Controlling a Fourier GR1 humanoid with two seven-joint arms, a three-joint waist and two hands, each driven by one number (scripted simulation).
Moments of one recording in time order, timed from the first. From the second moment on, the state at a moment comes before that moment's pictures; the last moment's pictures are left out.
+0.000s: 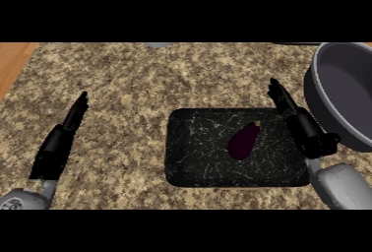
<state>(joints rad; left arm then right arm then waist) -0.12 0.56 -0.35 -1.53 0.16 0.33 -0.05 -0.28 -0.45 0.34 -1.37 -0.29 -0.11 -0.19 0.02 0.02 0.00</state>
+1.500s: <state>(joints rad) -0.22 0.43 -0.12 -1.58 0.32 0.34 0.14 -0.33 -0.72 0.34 -1.49 -0.05 -0.10 0.39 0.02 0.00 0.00</state>
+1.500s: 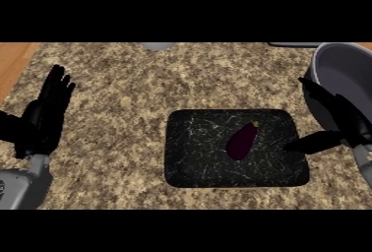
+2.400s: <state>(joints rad) -0.21 0.39 -0.05 -1.59 0.27 0.29 0.17 -0.54 -0.45 0.43 -1.37 0.05 0.21 0.79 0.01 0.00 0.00</state>
